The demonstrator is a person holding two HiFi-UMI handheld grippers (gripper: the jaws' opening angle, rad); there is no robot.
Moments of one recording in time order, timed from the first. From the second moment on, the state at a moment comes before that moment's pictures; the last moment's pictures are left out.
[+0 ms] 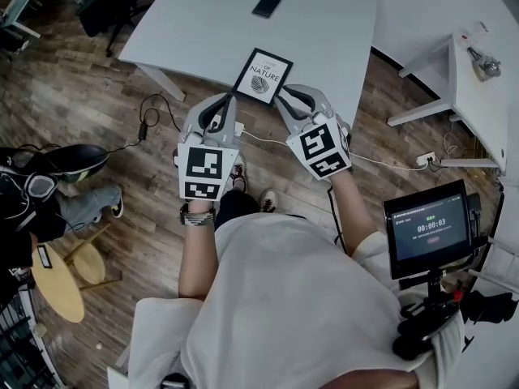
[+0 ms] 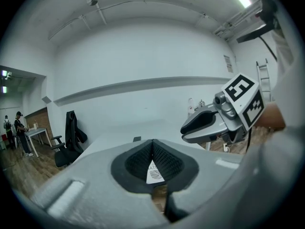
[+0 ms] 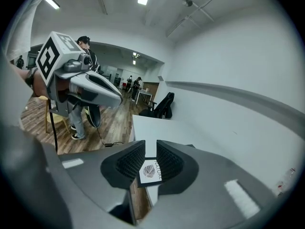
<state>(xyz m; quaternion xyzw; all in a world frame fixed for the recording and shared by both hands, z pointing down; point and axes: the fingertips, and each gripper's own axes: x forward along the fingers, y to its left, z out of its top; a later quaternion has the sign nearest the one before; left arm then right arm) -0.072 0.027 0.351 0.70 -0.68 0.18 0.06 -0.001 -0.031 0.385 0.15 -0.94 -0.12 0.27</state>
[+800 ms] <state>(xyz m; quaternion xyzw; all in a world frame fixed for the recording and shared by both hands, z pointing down) -0.141 -0.008 0.479 0.71 -0.66 0.18 0.18 -0.076 -0.062 0.552 0.10 -0.90 -0.05 0.42</state>
